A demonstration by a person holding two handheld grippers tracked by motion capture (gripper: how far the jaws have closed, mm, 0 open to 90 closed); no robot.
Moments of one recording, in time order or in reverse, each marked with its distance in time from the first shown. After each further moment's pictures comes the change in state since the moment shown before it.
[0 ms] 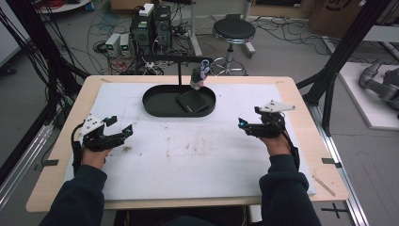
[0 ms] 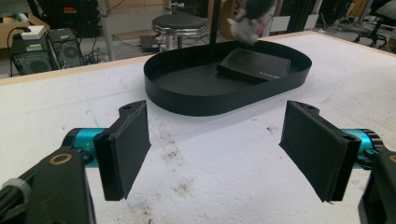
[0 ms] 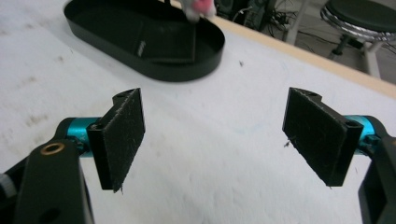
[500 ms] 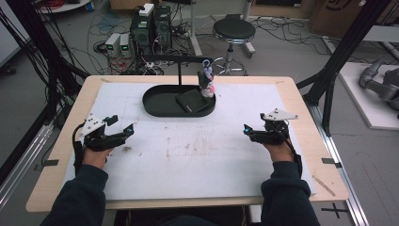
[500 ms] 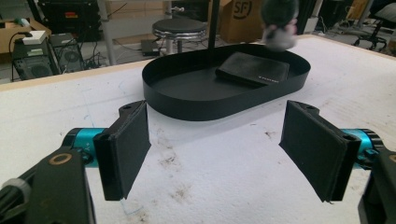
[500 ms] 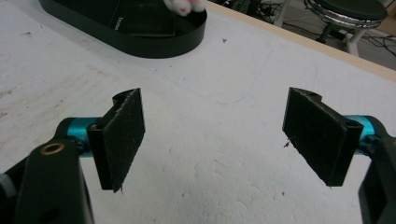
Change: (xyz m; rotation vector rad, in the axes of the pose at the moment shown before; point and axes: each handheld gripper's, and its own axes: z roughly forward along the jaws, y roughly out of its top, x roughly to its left) left arm -0.003 0.001 0.000 -0.017 -0.002 0.008; right arm -0.006 -0.023 0.001 0.015 -0.054 0.005
